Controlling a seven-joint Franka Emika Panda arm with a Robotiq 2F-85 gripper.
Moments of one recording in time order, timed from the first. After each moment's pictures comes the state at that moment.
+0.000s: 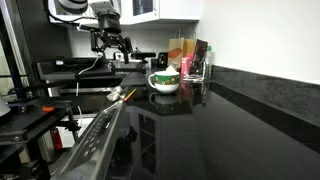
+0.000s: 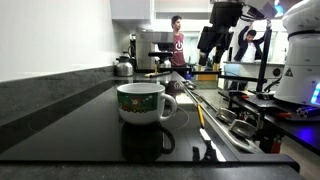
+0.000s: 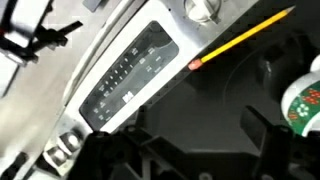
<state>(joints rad) -0.20 -0.25 0.53 -2.71 -0.26 2.55 1.36</state>
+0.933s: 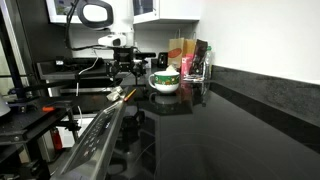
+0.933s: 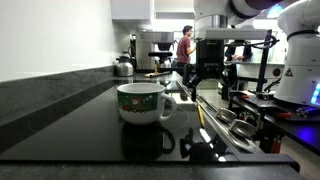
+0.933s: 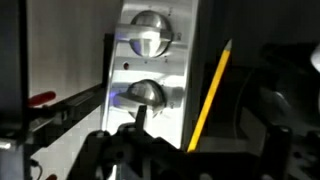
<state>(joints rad) 0.07 0.16 0.25 -2.58 0.28 2.77 1.53</state>
